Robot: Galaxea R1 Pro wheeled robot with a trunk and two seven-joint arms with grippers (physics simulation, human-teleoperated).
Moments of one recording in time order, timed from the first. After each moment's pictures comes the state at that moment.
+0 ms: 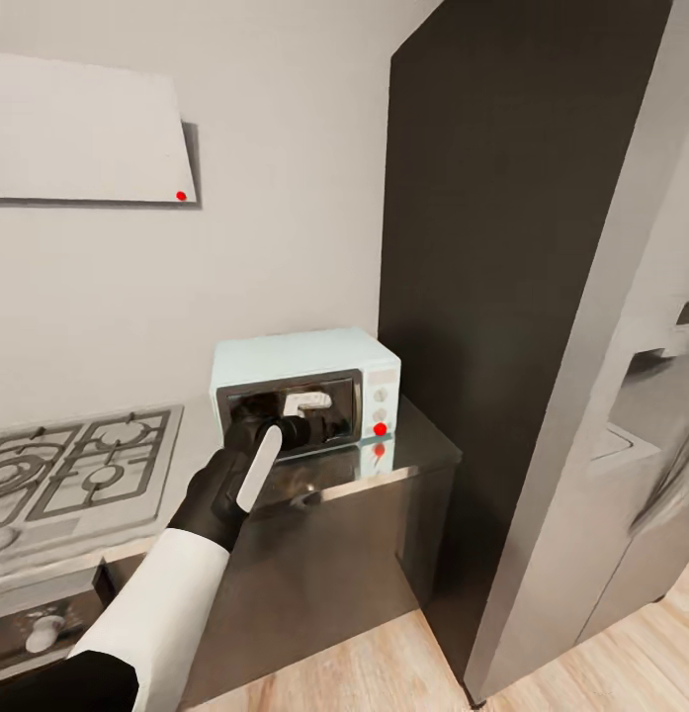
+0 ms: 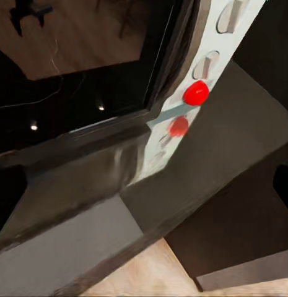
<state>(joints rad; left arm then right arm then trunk) -0.86 -0.17 -0.16 -1.07 0.27 0.84 0.07 -0.17 -0.14 -0.20 0.03 0.13 -0.05 0.12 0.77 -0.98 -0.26</state>
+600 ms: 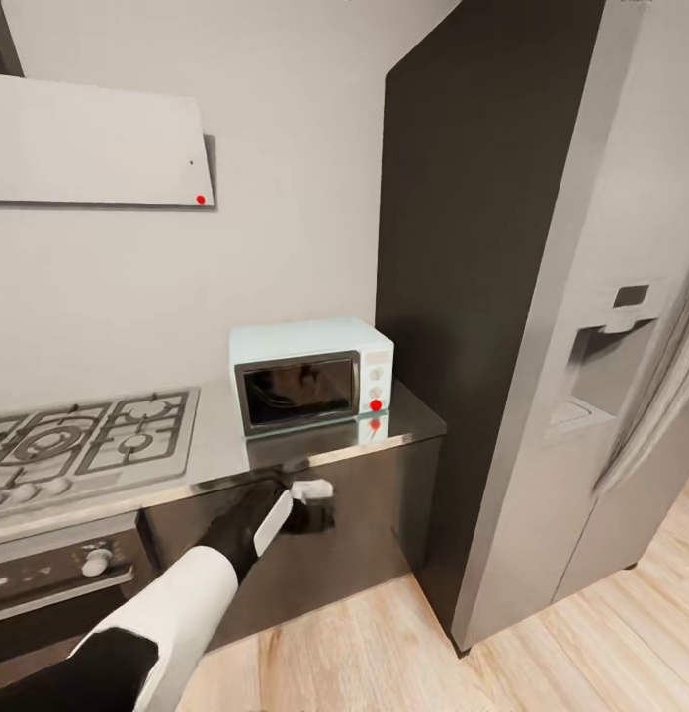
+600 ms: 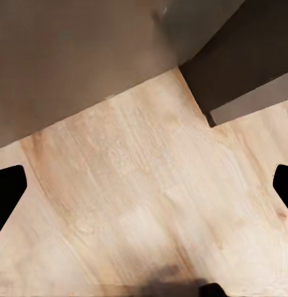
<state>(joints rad) -0.85 -0.17 -0.20 -0.52 0.29 0.79 0.06 -0.17 -0.14 -0.18 0.03 0.14 -0.05 0.10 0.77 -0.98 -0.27</state>
